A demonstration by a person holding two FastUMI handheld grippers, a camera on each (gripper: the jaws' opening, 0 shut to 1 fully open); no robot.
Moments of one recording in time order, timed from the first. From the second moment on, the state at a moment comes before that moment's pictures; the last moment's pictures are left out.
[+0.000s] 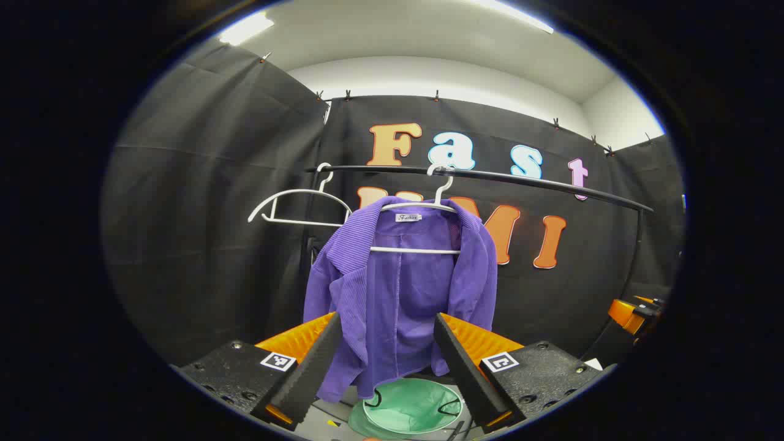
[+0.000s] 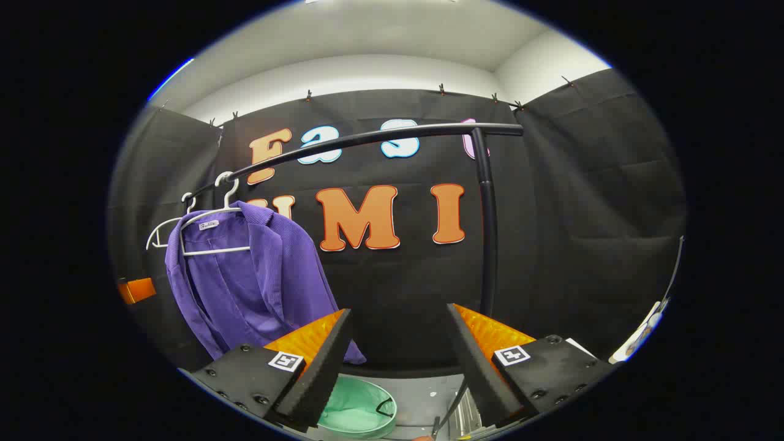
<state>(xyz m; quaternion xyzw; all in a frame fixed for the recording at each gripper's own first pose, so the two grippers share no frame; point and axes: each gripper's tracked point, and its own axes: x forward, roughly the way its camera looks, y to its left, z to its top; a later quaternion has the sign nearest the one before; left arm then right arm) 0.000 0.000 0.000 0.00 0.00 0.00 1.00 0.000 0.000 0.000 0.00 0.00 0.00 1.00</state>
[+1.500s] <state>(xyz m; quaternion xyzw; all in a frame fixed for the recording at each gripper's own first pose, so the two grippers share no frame) 0.000 0.035 -0.012 0.01 0.00 0.09 1.00 0.013 0.053 -0.021 -0.01 0.03 0.09 1.00</state>
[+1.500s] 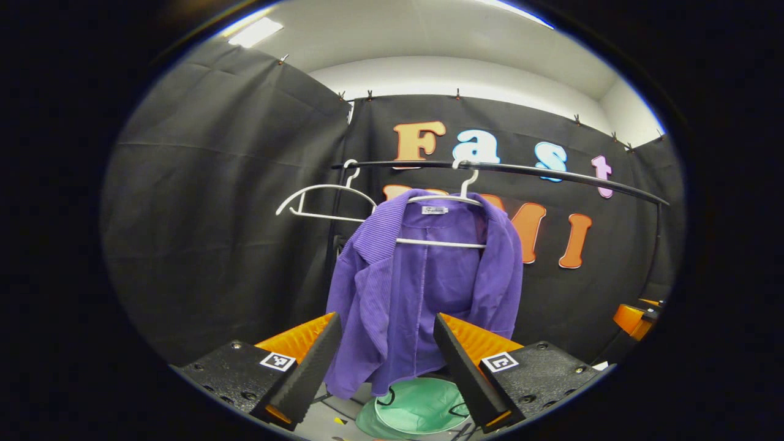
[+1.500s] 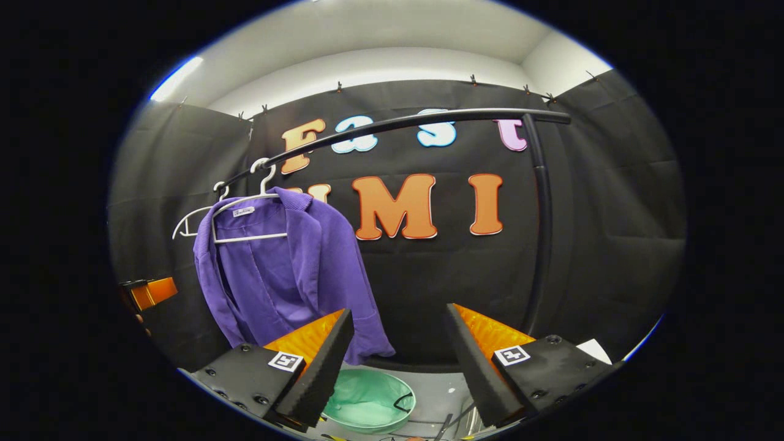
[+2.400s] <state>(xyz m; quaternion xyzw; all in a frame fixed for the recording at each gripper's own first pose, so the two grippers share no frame) 0.129 0.075 -0.052 0.02 0.04 0.10 0.99 0.150 0.230 -0.047 -0.01 0.03 0.17 0.99</state>
